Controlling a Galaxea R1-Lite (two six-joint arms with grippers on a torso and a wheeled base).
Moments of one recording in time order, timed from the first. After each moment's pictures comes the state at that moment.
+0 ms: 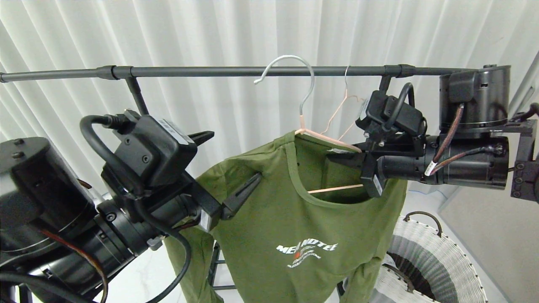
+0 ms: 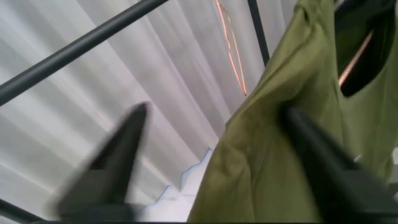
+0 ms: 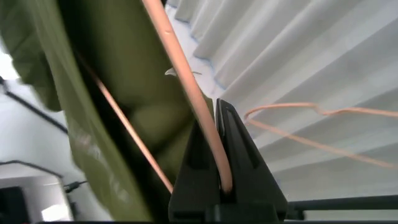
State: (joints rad) left arm -0.68 1.41 -0.53 -0.94 0.04 0.52; right arm 0.70 1.62 -1.14 -0.19 0.26 -0.55
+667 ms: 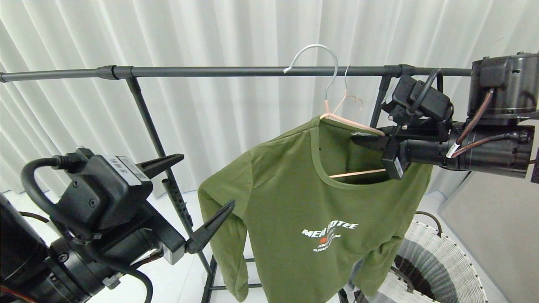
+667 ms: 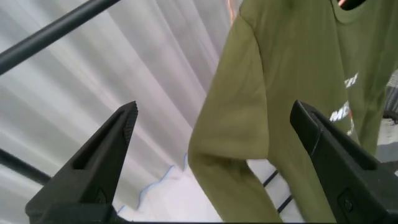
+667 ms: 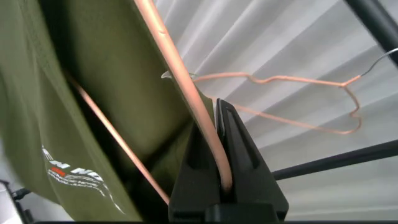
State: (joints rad) left arm -0.63 1.28 -0.35 -0.93 0.05 0.51; right arm 0.59 1.58 -1.14 -0.21 0.23 -0.60
